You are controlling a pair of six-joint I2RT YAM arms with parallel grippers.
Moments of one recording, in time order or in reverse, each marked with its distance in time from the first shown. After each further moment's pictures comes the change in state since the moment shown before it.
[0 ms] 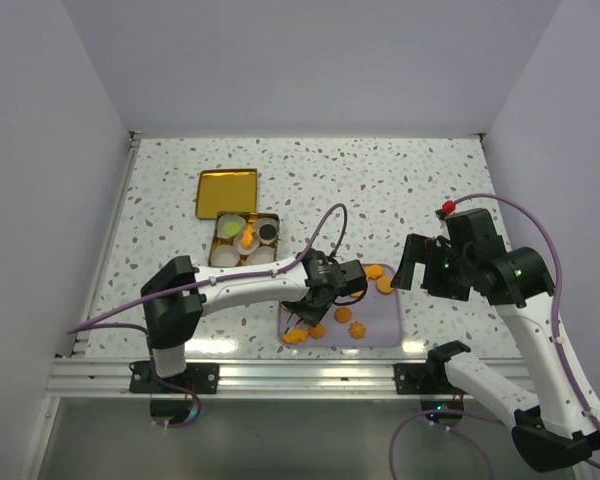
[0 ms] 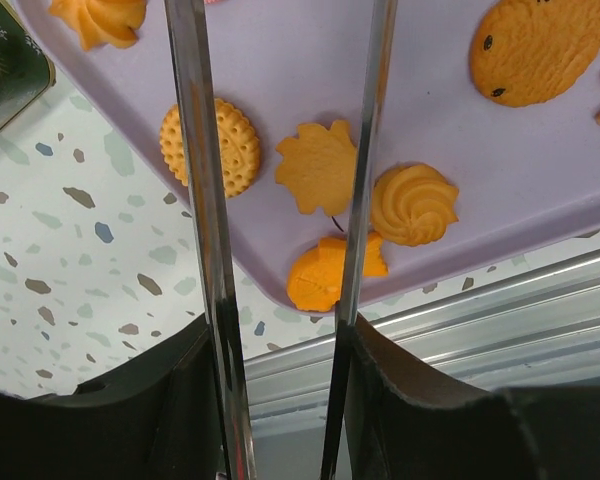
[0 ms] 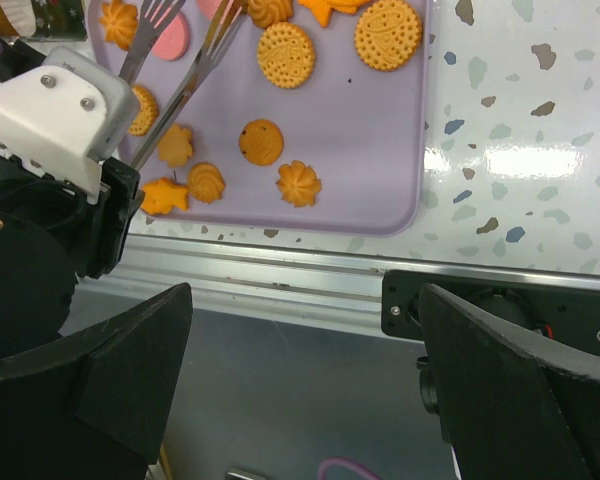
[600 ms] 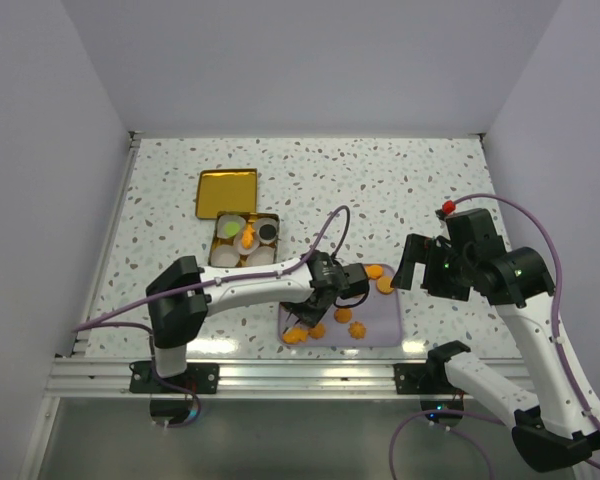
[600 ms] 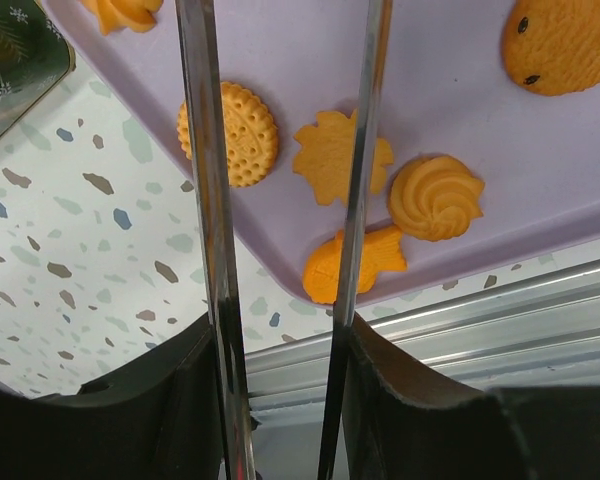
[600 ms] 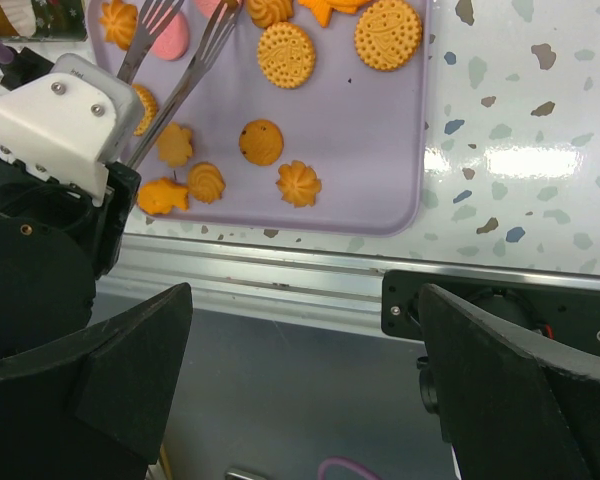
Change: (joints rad) left arm -0.019 0.022 0.020 -0.059 -0.033 -0.009; right arm 0.000 0.000 0.000 0.000 0.000 0.000
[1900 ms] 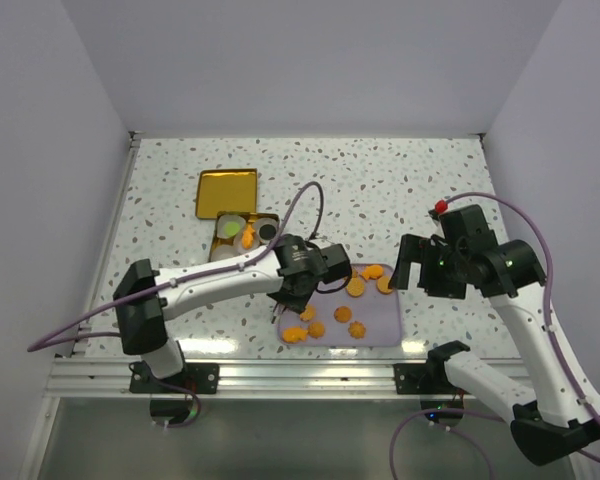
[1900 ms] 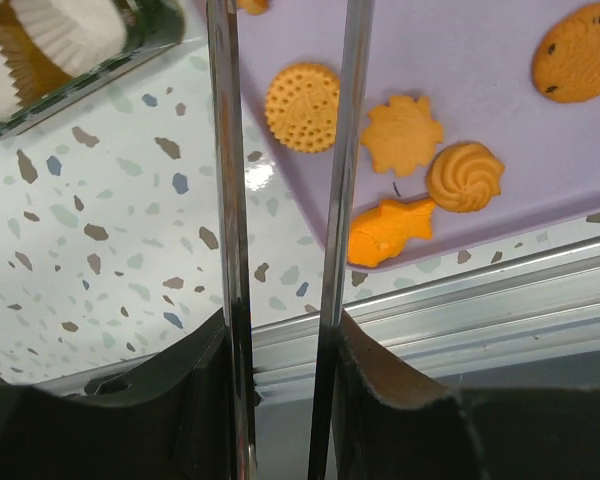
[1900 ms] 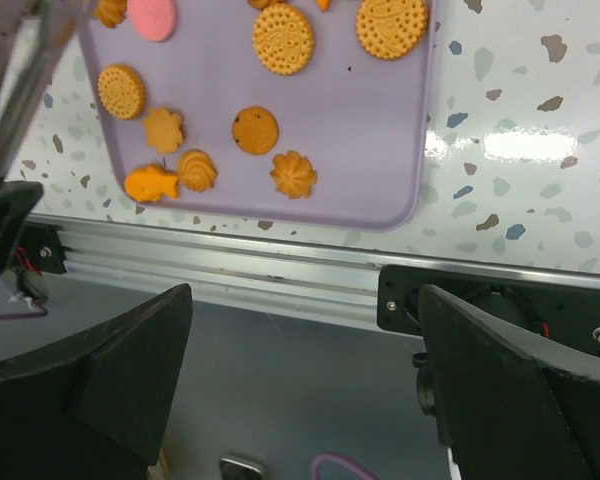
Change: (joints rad) left arm 0.041 -0.134 0.023 -0.083 -0.030 -0.060; right arm 0.000 0.039 -0.013 0.001 -0.016 -0.026
